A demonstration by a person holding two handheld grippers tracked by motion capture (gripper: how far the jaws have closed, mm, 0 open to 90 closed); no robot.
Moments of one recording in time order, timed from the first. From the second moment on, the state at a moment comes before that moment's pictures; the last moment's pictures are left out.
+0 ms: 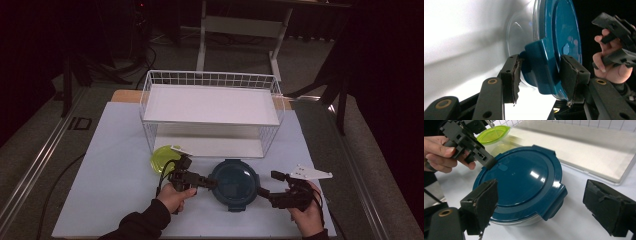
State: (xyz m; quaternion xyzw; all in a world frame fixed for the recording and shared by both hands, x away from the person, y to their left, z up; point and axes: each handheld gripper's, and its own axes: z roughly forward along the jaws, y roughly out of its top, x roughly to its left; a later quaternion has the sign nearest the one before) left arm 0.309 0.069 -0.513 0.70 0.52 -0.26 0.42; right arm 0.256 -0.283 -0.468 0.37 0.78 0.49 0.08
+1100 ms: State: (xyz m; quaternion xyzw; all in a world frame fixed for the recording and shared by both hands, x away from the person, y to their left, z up) left arm 0.288 0.068 -0.503 0.73 0.47 -0.21 0.44; right arm 0.277 -0.296 -0.504 0.47 0.73 0.48 -0.14
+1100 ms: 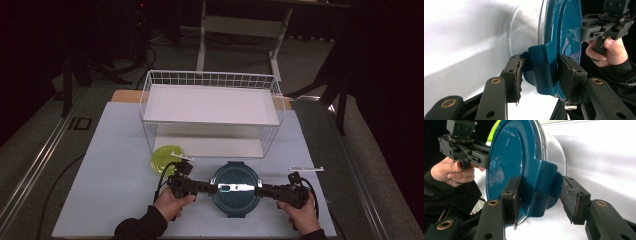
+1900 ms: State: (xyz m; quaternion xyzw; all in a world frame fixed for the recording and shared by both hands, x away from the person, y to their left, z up) left arm 0.277 0.065 -0.495 0.73 0.48 -0.19 0.44; right arm 0.268 -0.297 -0.500 0.50 0.70 0.48 -0.16
